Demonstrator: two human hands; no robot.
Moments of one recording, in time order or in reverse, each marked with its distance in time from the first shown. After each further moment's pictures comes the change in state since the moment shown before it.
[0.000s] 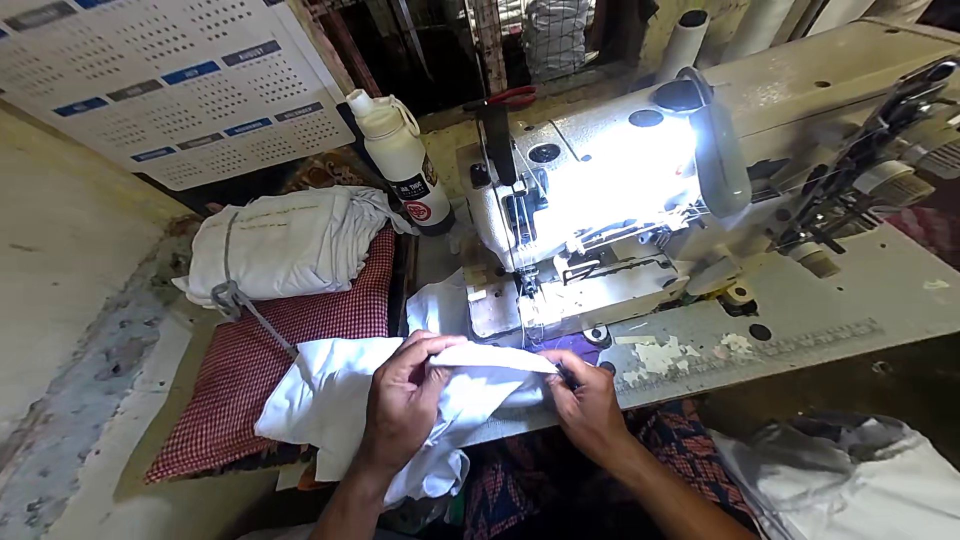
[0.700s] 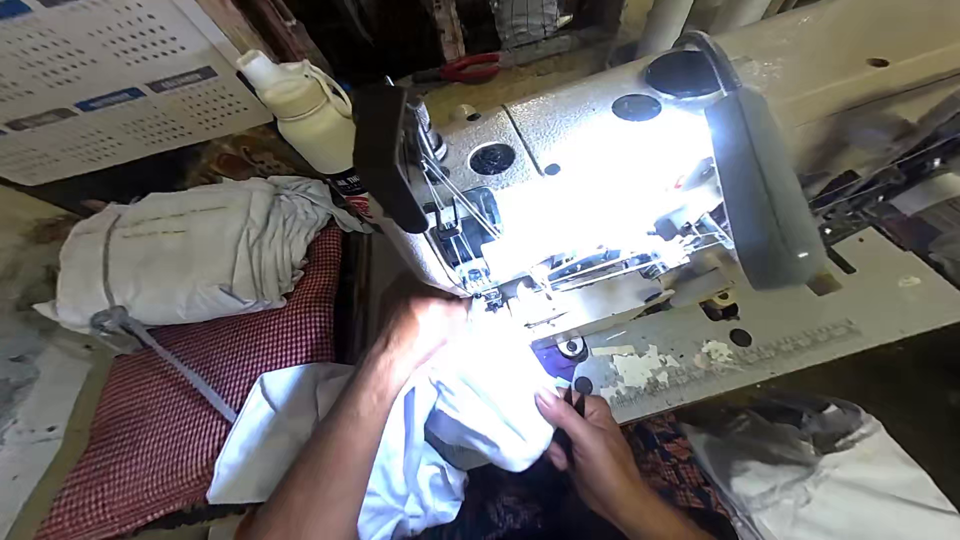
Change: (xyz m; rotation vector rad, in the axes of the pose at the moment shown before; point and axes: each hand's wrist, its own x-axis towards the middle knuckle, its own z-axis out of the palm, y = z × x) left_hand 0.116 -0.020 0.063 0.792 -0.245 -0.102; right_hand -0.003 -0.015 -0.031 0.825 -0.089 0.665
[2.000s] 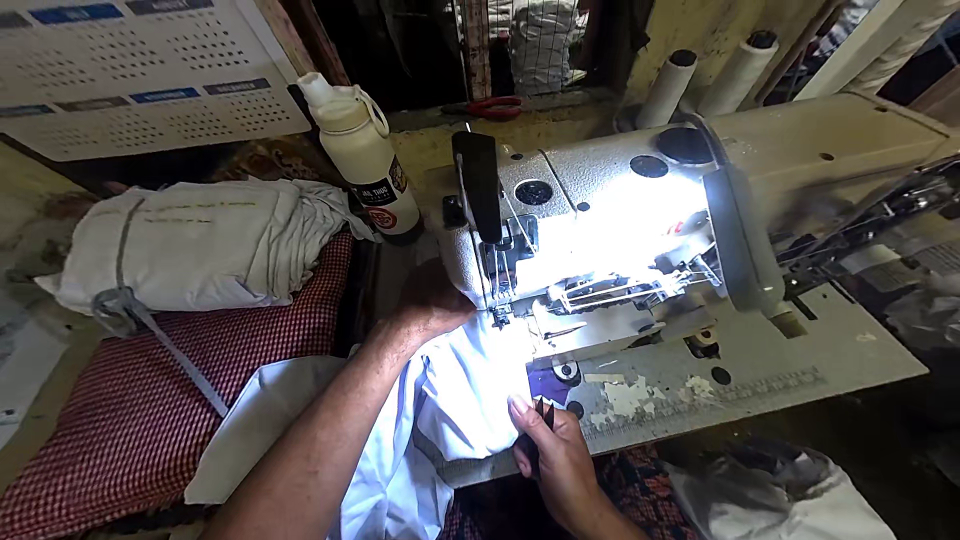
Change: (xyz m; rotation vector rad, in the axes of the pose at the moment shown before) left_hand 0.031 -0.014 -0.002 -0.058 -0.128 0.052; right_hand 0.013 0.009 0.023 -0.073 0.052 -0.005
